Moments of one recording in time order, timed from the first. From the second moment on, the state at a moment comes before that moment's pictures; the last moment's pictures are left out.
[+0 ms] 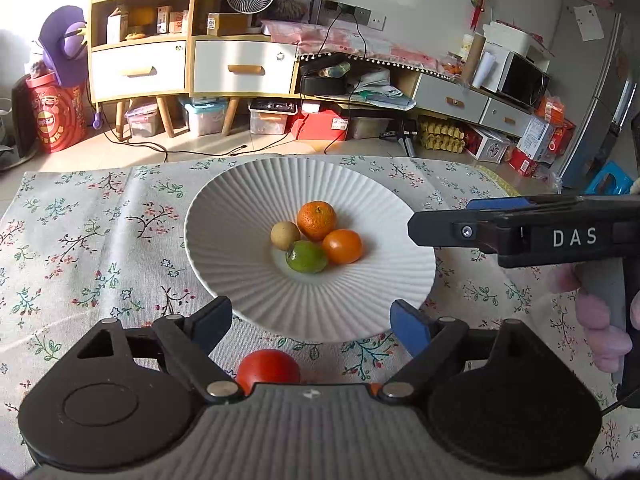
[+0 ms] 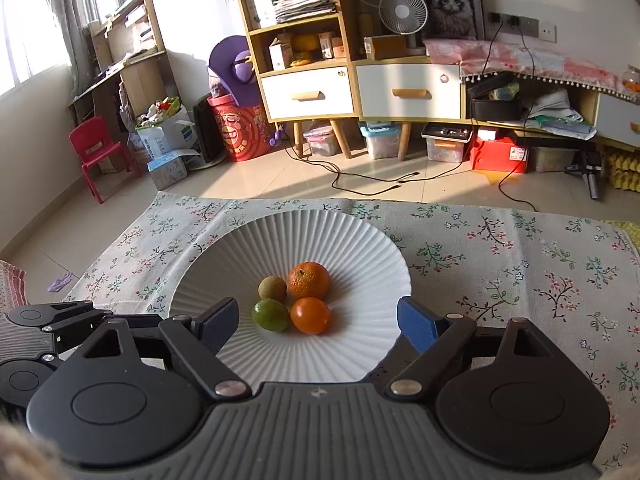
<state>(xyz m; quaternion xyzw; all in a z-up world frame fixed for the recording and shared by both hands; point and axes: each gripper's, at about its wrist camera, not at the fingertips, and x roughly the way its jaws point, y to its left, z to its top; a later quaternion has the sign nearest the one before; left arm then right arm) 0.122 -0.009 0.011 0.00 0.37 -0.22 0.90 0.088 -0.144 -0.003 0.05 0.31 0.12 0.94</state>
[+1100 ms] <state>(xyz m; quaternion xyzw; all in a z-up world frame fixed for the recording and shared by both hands) 0.031 0.060 -0.007 0.00 0.36 -0.14 0.92 0.005 -0.117 -0.041 0.05 0.33 0.15 0.93</state>
